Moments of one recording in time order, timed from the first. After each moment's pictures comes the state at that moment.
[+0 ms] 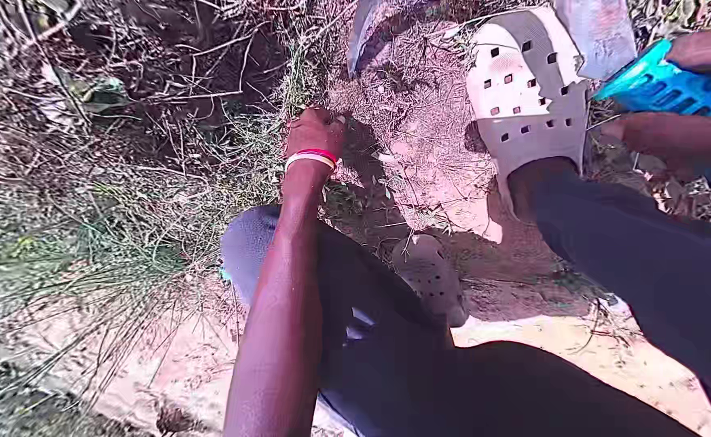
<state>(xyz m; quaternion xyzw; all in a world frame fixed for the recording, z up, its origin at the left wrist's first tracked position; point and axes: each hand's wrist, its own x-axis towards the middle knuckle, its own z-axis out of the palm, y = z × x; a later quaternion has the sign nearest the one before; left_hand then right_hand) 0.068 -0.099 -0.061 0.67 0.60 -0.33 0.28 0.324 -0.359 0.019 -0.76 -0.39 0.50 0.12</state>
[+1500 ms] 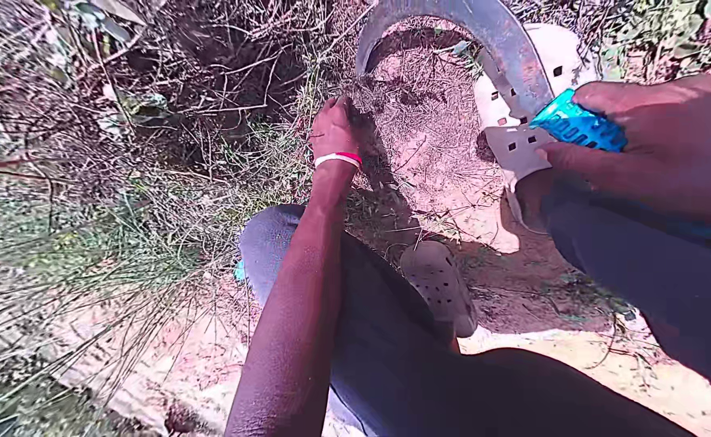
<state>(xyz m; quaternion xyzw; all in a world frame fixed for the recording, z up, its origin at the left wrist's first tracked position) 0.082 -0.106 -0.077 0.80 0.50 -0.29 0.18 0.288 -0.342 0.005 -0.77 -0.43 0.46 0.13</state>
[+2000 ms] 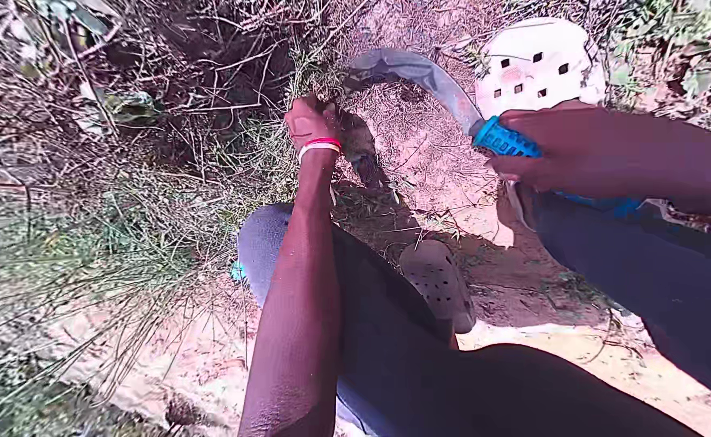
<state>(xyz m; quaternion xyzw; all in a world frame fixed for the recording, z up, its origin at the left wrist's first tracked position) 0.080 -0.083 -0.075 0.70 0.64 -0.23 0.21 0.280 -0.297 -0.013 -0.66 -0.42 0.62 0.05</state>
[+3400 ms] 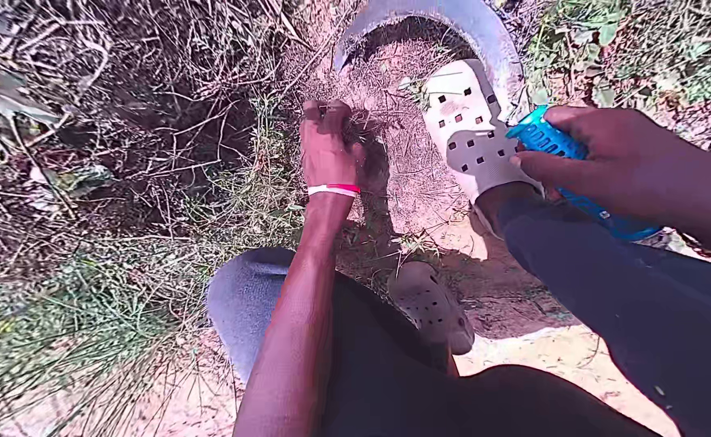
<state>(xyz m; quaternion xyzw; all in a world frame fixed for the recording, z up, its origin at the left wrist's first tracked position) 0.120 -0.135 -0.066 0.86 0.43 -0.14 0.25 0.294 -0.358 0.000 -0.79 -0.24 0.53 0.18</state>
